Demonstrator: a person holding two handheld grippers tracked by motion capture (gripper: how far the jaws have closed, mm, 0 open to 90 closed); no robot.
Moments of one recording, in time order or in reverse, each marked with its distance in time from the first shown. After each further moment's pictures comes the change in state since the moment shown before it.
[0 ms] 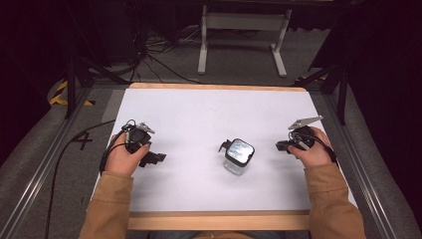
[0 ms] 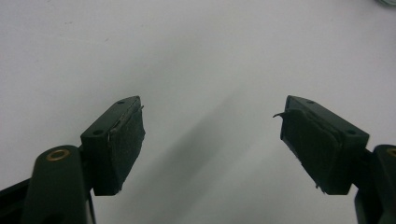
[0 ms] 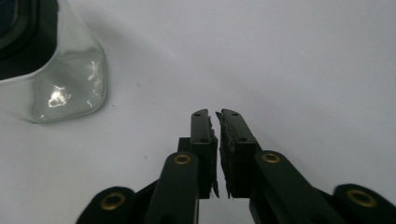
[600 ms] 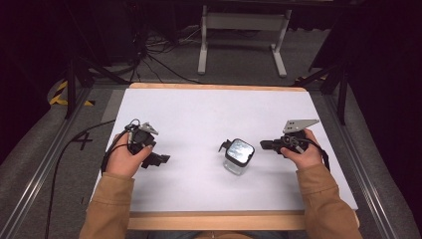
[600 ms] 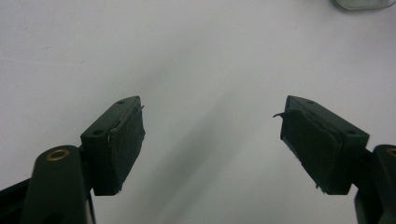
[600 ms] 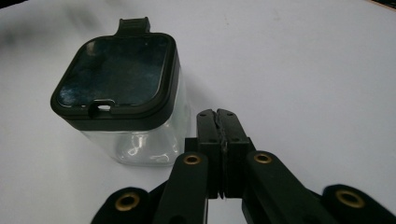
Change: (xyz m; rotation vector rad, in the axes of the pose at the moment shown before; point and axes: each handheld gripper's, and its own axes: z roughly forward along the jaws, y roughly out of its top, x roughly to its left) left arm -0.015 0.006 -0.006 -0.015 -0.034 0.061; right arm 0.019 0.008 0.010 -0.249 0.246 -0.166
